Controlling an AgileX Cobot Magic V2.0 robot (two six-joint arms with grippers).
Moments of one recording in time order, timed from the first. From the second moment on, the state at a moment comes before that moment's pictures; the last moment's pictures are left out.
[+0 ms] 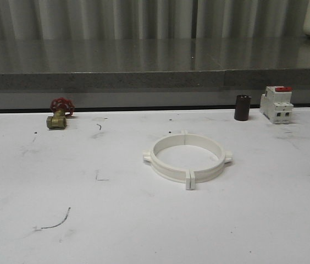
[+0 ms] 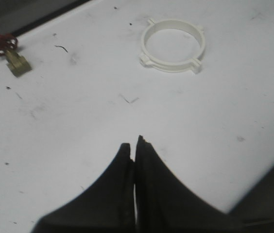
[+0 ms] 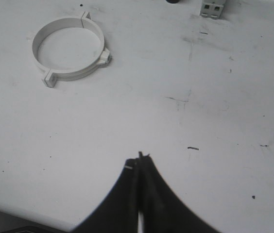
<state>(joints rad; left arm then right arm) -0.66 0.60 -0.62 0.15 0.67 -0.06 0.27 0.53 -0.58 -0.01 0.79 0.05</state>
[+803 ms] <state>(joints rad) -0.07 0.00 0.00 0.02 0.10 -0.06 0.27 0.53 -0.58 0.00 0.79 0.05</state>
